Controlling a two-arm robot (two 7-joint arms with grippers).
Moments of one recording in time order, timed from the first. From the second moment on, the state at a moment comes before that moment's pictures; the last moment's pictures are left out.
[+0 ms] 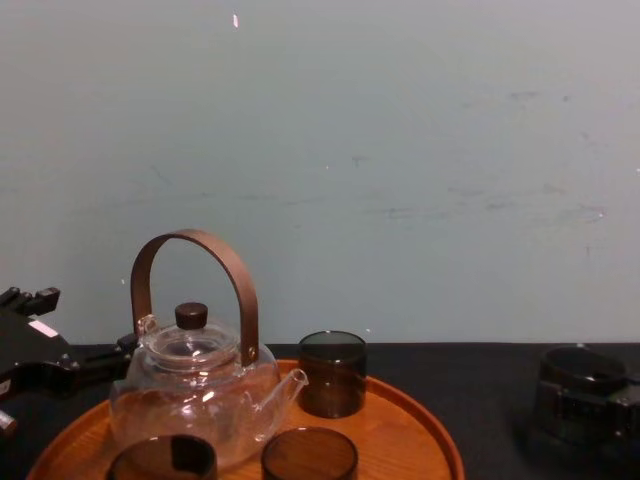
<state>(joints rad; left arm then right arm) -0.20 0.60 0.45 -1.41 -0.25 -0.12 0.03 0.35 0.34 -0.25 -1.03 0.42 -0.04 0.52</state>
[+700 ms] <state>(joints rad) -0.20 0.60 0.45 -1.41 -0.25 -0.12 0.03 0.38 0.32 -0.37 -1.09 0.44 -0.02 0.59</state>
